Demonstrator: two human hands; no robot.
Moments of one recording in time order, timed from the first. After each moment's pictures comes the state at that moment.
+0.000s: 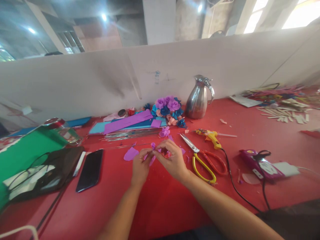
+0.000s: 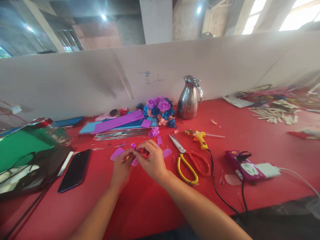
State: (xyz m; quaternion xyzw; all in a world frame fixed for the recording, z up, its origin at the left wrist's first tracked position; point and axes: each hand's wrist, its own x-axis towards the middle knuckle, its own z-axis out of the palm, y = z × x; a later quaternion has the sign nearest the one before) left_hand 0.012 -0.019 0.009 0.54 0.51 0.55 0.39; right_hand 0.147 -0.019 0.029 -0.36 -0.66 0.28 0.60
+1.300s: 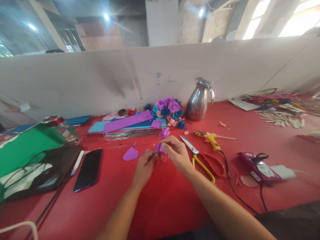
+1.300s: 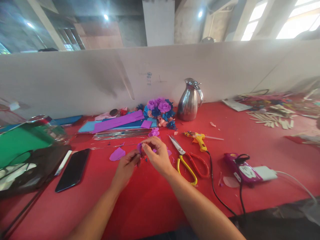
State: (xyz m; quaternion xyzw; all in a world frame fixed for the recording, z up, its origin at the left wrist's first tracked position) left_hand 0.018 -0.020 0.004 0.60 0.48 0.48 0.43; right_hand 0.163 -0.010 0.036 -0.33 -0.58 0.45 0.59
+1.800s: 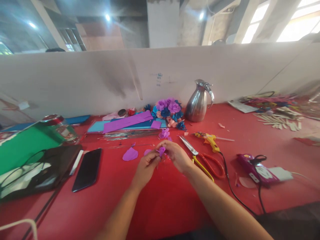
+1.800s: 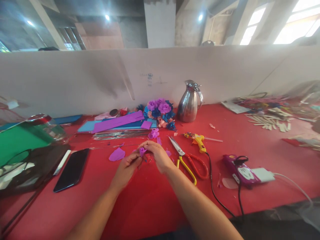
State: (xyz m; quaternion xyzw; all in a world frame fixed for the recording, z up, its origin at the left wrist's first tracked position) left_hand 0.017 -0.027 0.016 0.65 0.44 0.44 0.44; right_hand 0.164 0.000 0.035 -0.25 -0.48 0.69 0.49
